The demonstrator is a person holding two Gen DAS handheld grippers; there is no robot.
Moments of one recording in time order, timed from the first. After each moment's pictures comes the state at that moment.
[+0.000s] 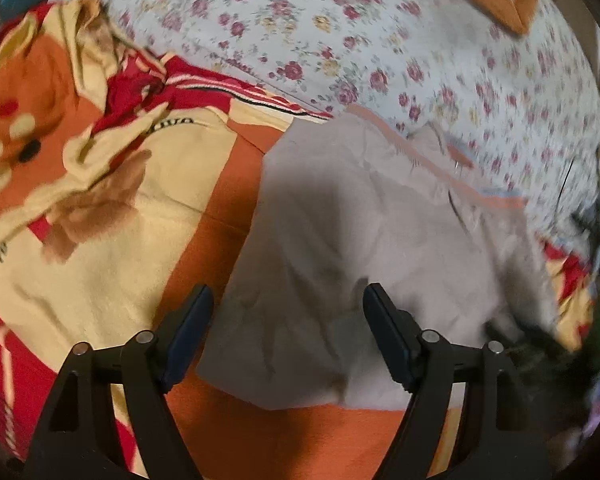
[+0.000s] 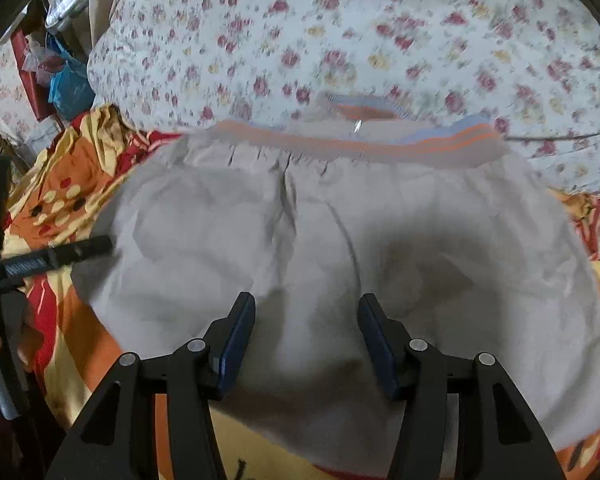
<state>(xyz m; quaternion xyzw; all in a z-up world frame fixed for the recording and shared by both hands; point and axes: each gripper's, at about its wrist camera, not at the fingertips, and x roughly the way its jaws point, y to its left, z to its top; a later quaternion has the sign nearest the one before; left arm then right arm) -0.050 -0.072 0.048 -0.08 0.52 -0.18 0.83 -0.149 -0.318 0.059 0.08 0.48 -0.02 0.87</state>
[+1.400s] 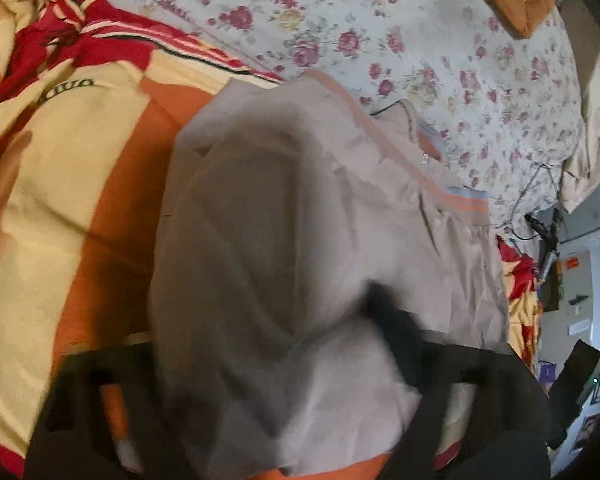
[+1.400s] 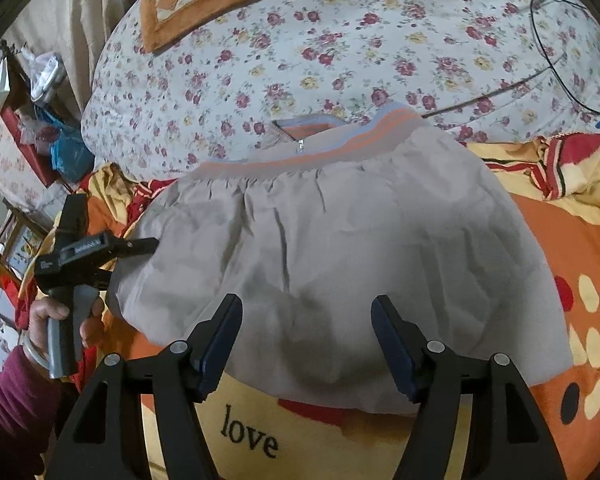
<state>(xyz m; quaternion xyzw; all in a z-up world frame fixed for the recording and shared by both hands) -0.004 -0.107 0.021 -0.14 0.59 -0.28 0.74 -0.222 -0.387 0.108 0.19 0.42 -0.04 0.88</state>
